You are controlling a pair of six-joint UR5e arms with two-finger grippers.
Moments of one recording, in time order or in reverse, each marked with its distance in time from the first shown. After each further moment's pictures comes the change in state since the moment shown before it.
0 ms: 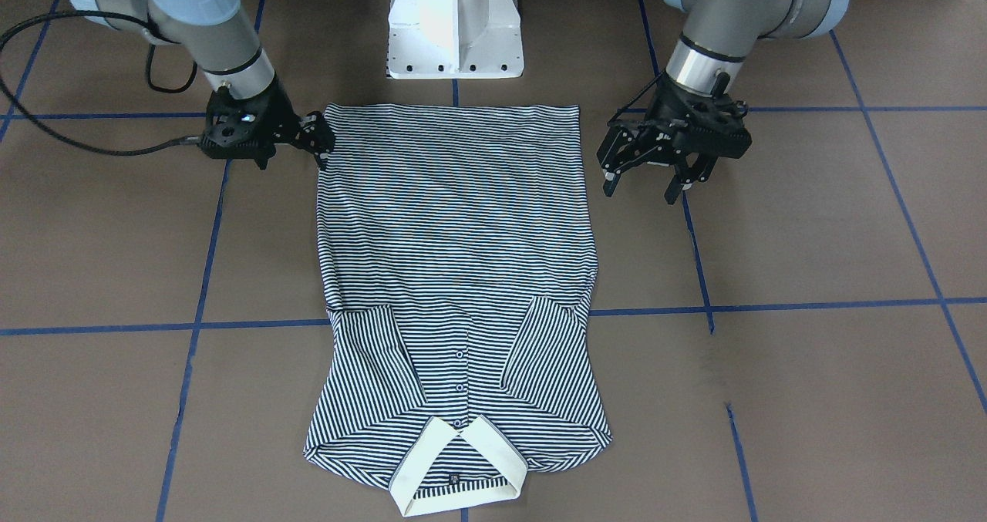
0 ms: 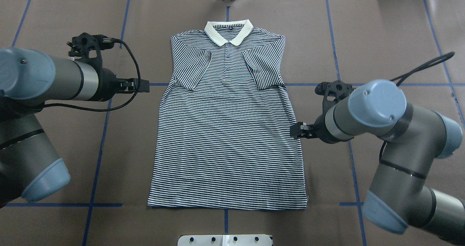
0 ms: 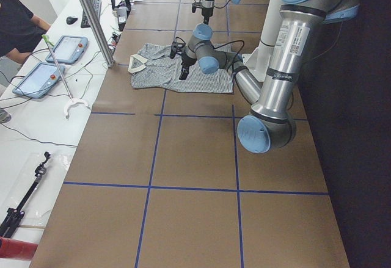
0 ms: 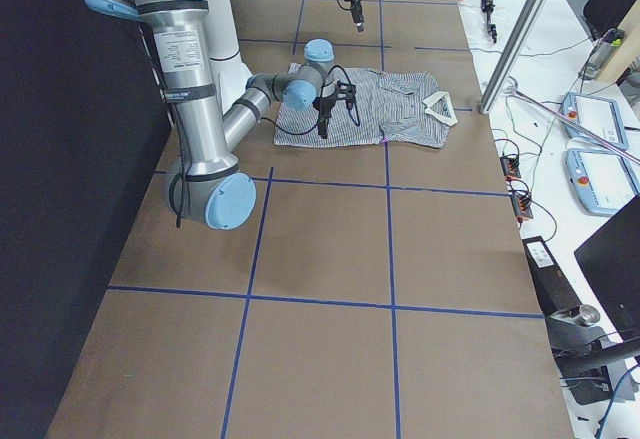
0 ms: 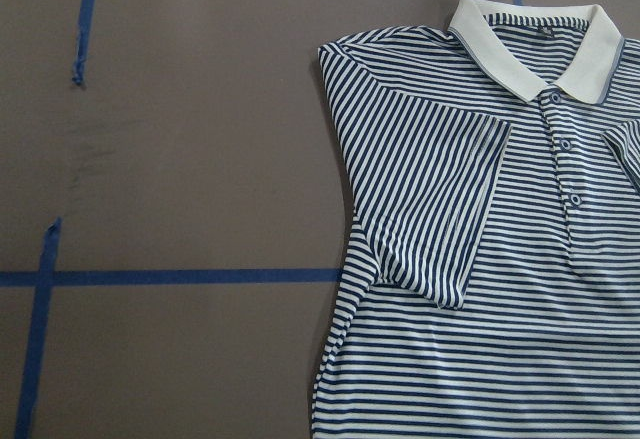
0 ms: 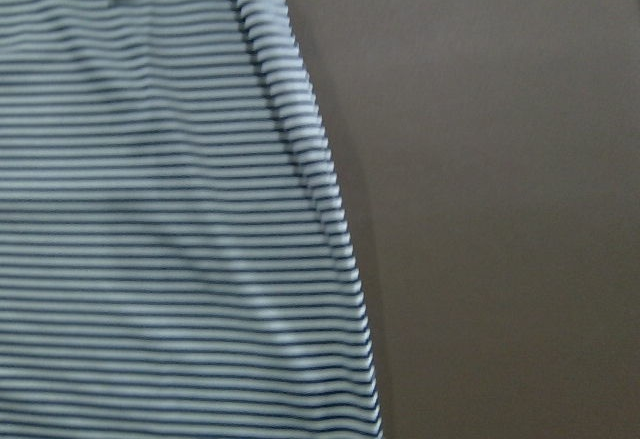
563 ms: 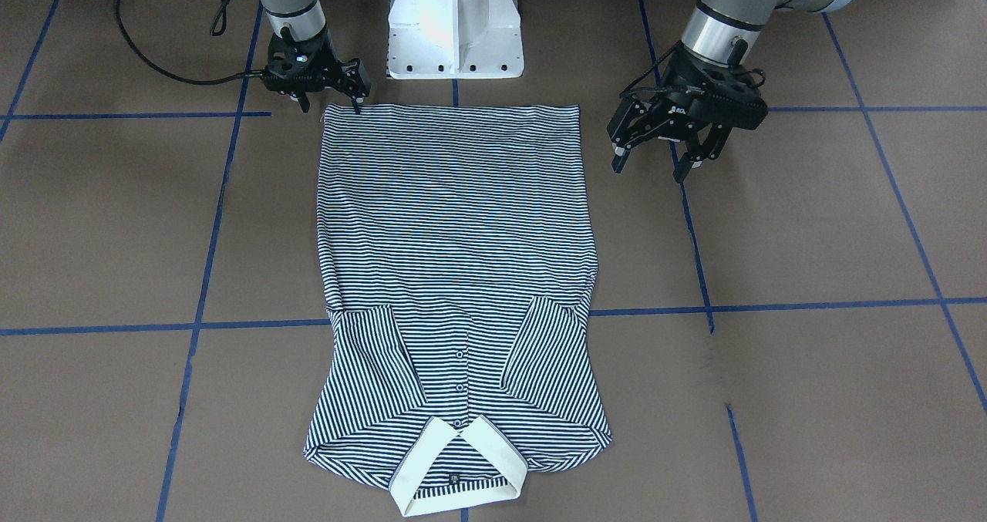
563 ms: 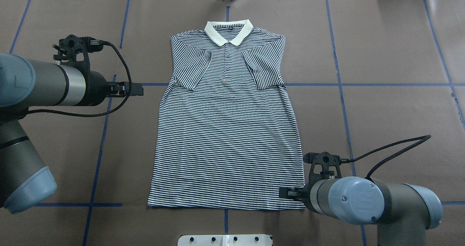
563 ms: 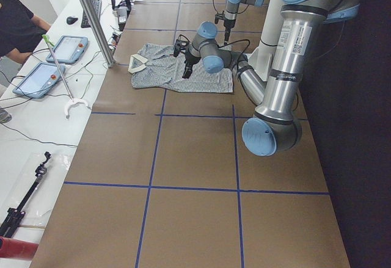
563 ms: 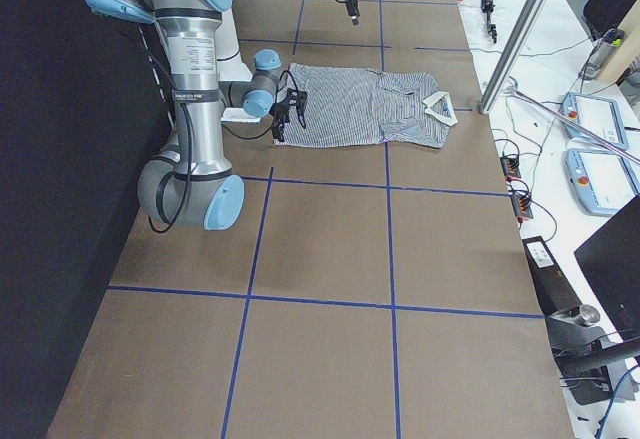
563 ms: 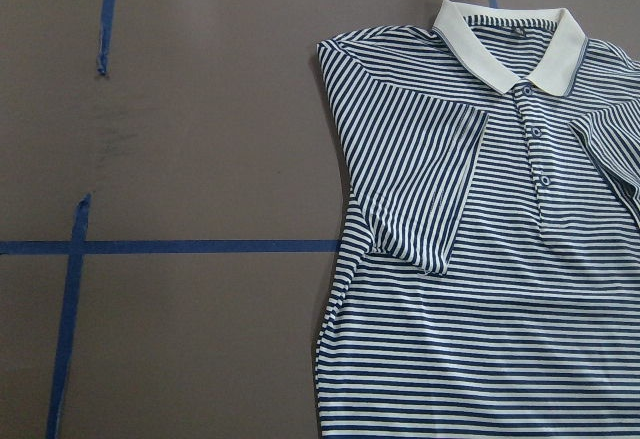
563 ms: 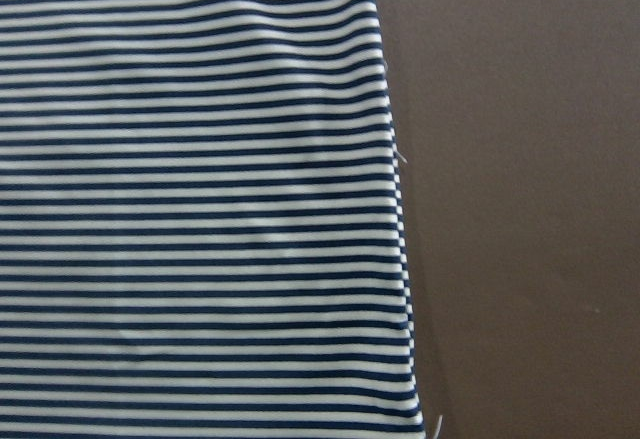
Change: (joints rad) left arm 0.004 0.022 -0.038 0.001 0.002 -0.002; right arm -0.299 -0.088 0.030 0.042 -0.227 0.218
